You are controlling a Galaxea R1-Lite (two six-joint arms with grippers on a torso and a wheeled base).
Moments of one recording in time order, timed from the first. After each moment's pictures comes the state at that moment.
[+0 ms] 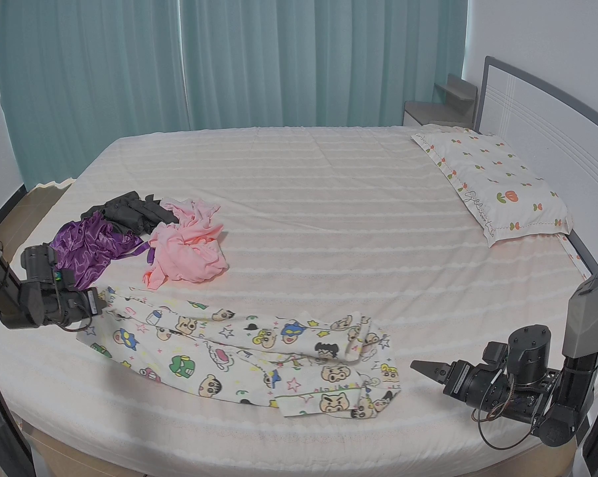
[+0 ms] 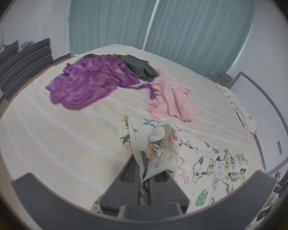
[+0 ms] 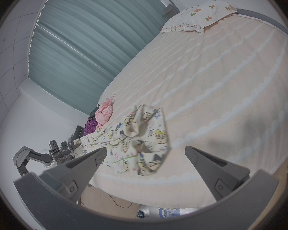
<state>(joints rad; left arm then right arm) 0.39 2.09 -0.84 -0.52 -0.34 -0.09 0.46 2.09 -0.02 -1.55 0.05 0.84</state>
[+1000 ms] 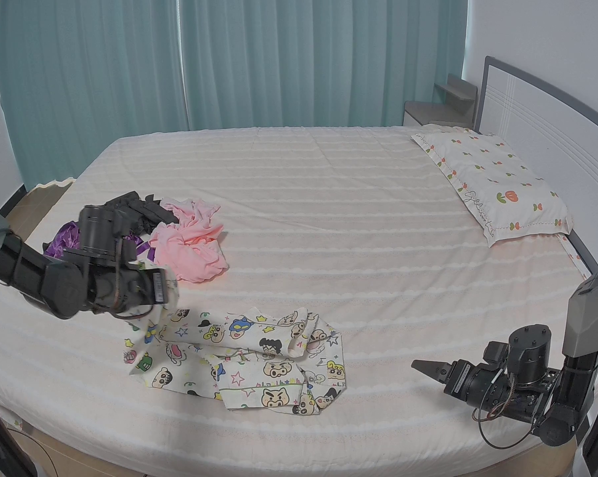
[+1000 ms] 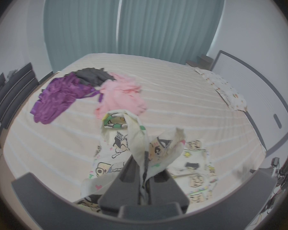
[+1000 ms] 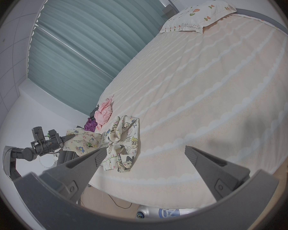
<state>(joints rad) -0.23 1.89 -0.89 -0.30 0.06 -0.26 0.46 2.09 -0.02 -1.55 0.05 0.84</state>
